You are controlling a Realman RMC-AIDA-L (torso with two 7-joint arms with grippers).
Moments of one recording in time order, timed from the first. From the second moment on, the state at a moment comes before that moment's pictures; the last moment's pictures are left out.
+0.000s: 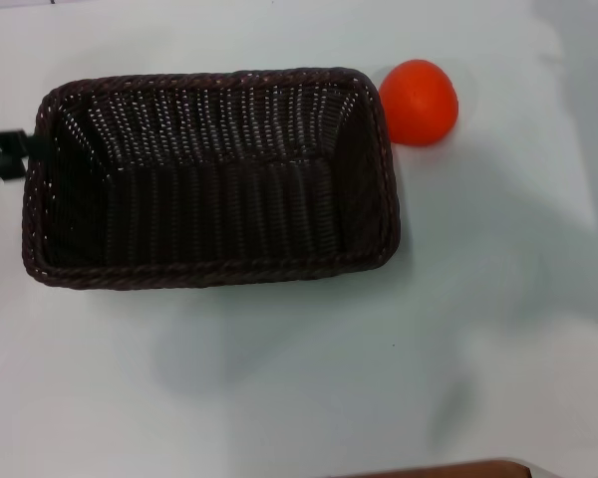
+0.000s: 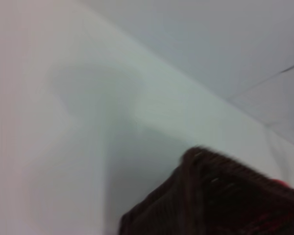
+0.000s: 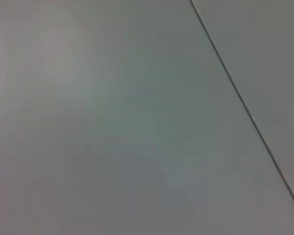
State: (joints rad) left arm -0.42 -2.11 0.54 1.15 2.29 1.65 -2.52; right arm 0.52 2.09 -0.73 -0.05 -0.36 -1.34 -2.62
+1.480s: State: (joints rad) left arm -0.32 -2.16 0.26 0.54 1.29 1.89 -1.07; right arm 0.77 1.95 -0.89 -0.91 -2.48 -1.42 -0.97
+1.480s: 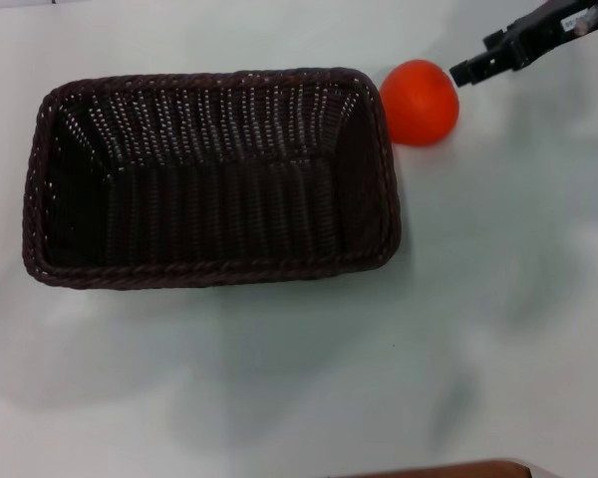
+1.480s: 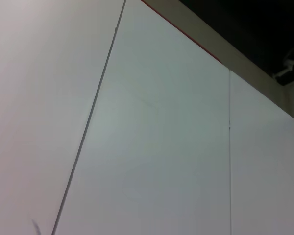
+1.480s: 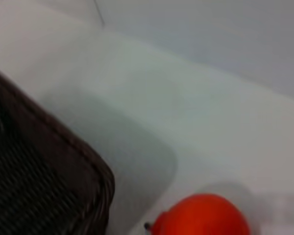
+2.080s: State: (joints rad) left arm -0.31 -2.16 0.30 0.54 1.29 1.88 -1.07; right arm 0.80 2.06 -1.03 -0.84 -2.60 -1.16 -0.98
